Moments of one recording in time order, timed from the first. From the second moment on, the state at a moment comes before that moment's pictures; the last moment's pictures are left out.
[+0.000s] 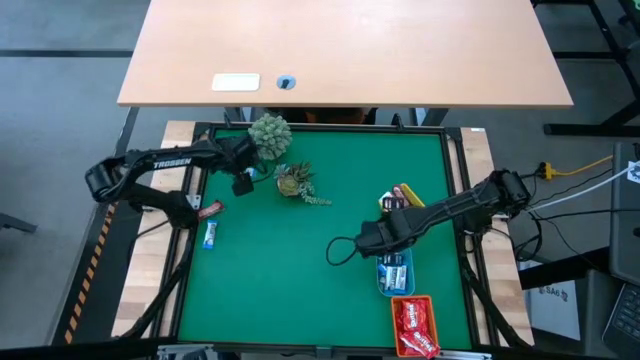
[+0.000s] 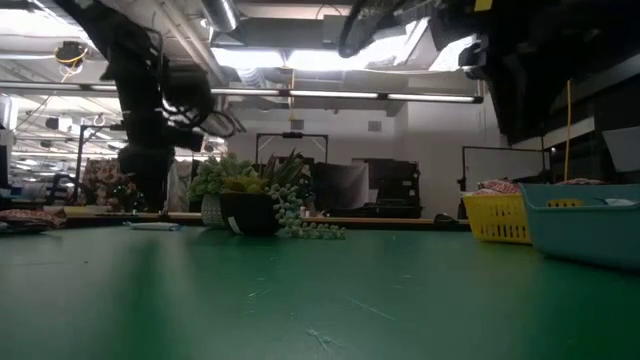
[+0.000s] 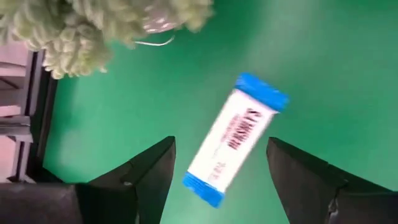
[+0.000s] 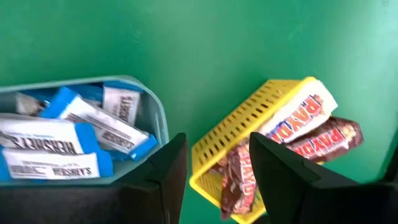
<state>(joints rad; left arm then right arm) 0.65 1.29 0.66 -0.62 -0.27 0.32 0.34 1.73 1.42 -1.38 0.23 0.37</state>
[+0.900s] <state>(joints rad) 0.83 1.45 0.66 -0.56 -0.04 0.36 0.33 1.73 1.42 -1.31 0.19 0.42</state>
